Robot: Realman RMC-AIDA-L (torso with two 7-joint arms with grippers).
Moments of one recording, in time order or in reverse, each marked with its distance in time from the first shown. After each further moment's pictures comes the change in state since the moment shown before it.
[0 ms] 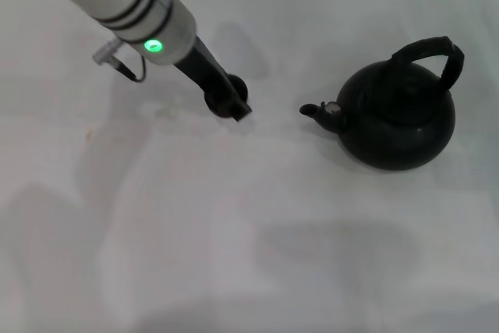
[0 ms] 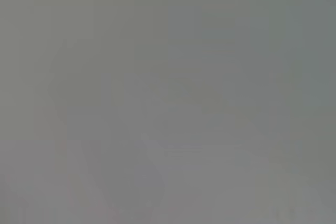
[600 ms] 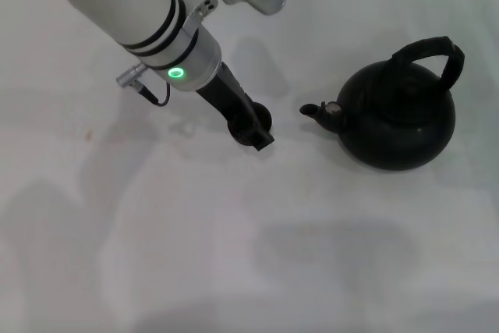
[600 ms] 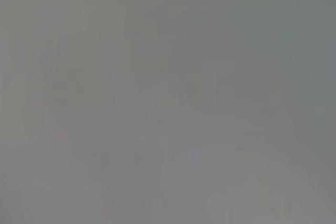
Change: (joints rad) left arm 0.002 -0.003 0.099 -0.014 -0.107 0.017 0.032; right arm 0.004 -0.002 0.000 0.000 0.000 0.018 0.000
